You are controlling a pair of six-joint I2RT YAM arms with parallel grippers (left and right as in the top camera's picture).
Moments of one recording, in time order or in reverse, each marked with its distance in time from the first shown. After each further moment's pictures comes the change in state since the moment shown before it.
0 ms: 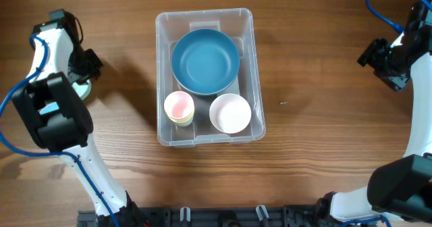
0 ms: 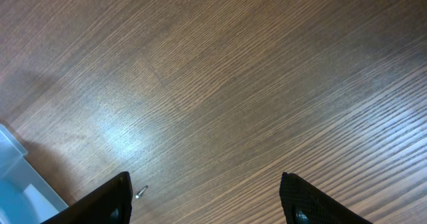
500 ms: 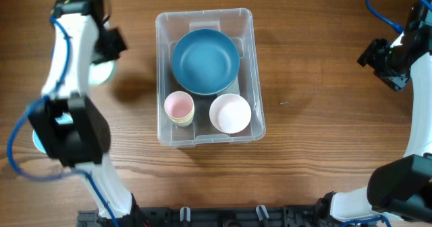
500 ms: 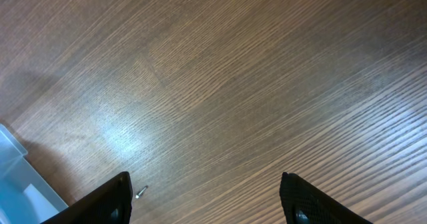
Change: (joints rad) left arm -0.230 -0.195 0.095 -0.158 0.036 0.024; right arm 0.000 0.000 0.000 0.000 0.000 0.000
